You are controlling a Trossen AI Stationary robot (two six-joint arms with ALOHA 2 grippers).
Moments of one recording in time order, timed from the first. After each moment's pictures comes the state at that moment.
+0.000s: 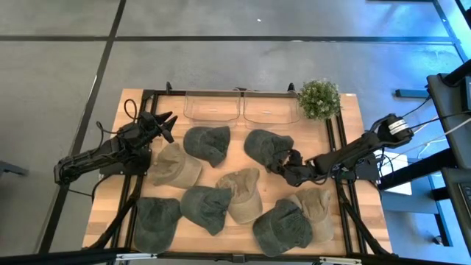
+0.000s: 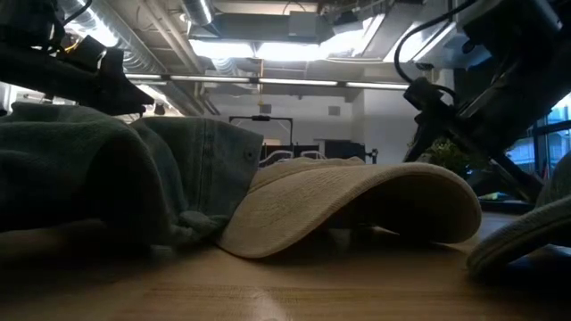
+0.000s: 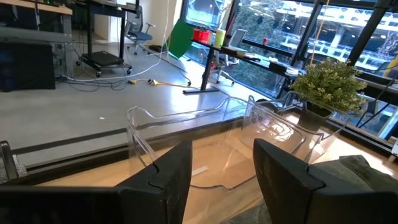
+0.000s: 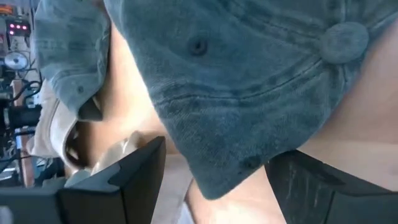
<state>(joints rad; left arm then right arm) 0.39 0.00 0.07 -0.13 -0.45 -0.29 0.36 1.44 0.47 0.08 0.52 1.96</state>
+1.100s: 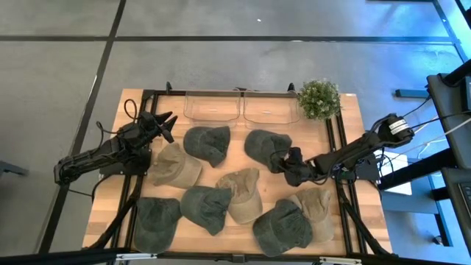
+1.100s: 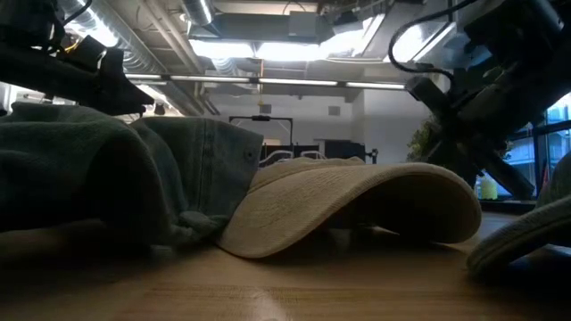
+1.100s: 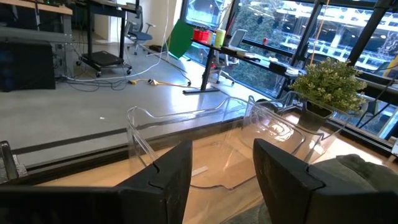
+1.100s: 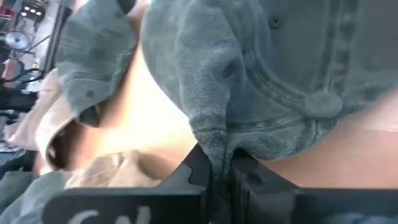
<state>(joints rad) 0.39 0.00 0.07 -0.13 -0.45 -0.29 0.36 1.42 0.47 0.06 0.66 1.68</state>
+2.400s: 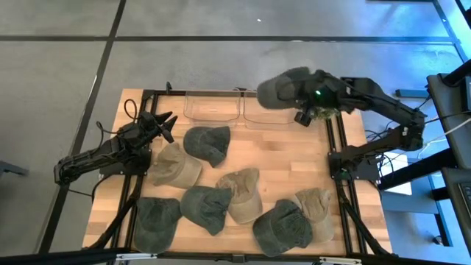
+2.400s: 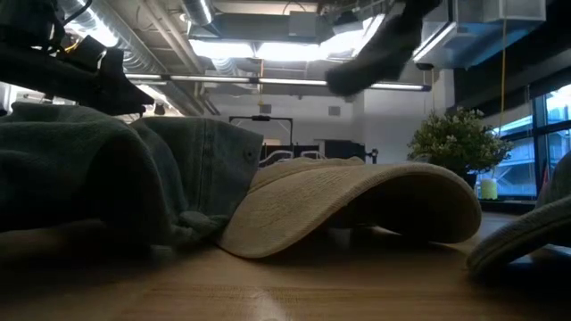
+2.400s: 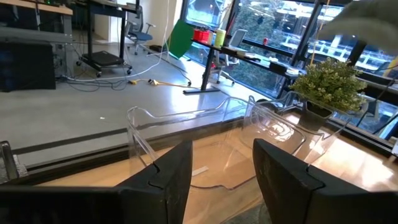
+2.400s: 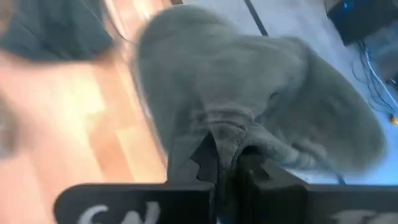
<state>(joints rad) 0.39 0.00 0.07 -0.13 -0.45 -0.29 -0.29 1.29 1.63 -1.25 0.40 -0.11</state>
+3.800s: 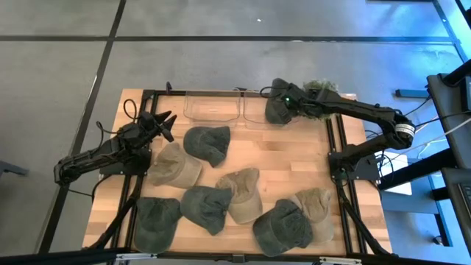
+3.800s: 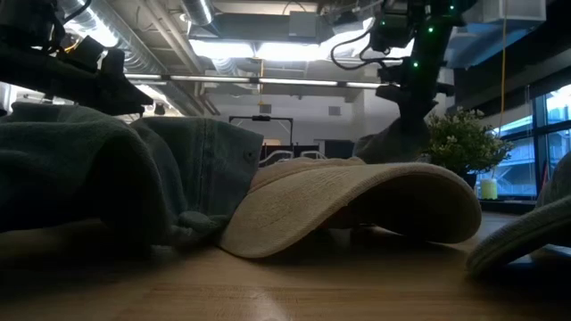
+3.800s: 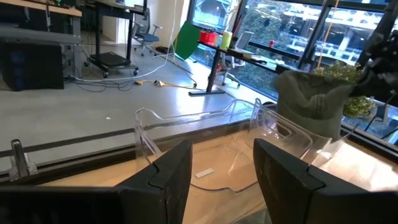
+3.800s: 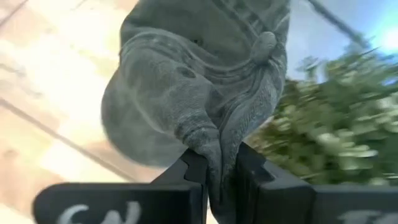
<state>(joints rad) 0.39 0.00 0.07 -0.13 -0.48 -0.30 -0.50 1.39 1.12 -0.90 0.44 0.39</state>
